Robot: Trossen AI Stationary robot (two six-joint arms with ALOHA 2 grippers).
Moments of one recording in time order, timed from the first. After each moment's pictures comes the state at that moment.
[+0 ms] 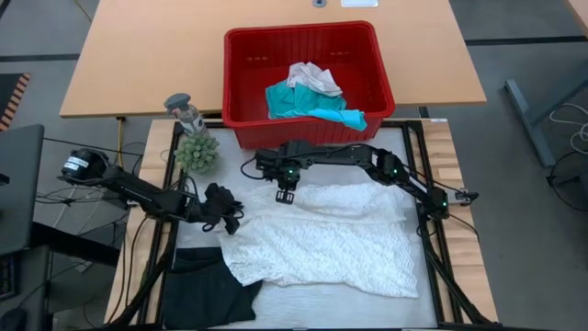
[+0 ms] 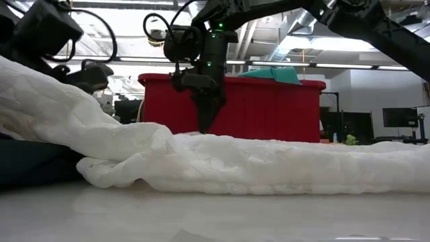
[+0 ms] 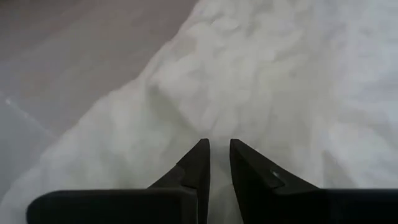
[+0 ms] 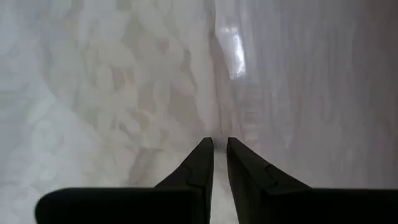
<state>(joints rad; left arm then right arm) -0.24 1.12 0.19 0.12 -0.54 -0.68 -0.16 2.40 2.25 -1.24 0.03 0.03</state>
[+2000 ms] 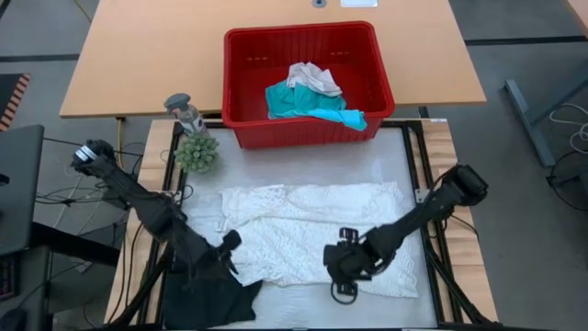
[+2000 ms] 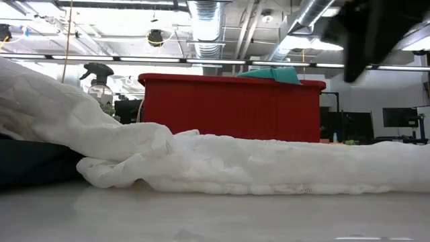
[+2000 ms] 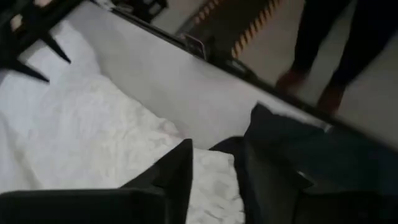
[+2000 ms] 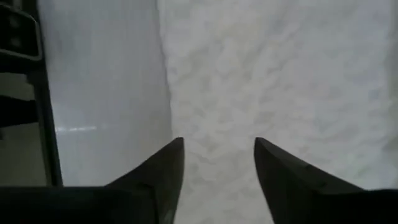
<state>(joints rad) -0.67 1.20 0.86 -0.33 -0.03 0.31 0.57 1.76 1.35 -0.81 0.13 0.70</state>
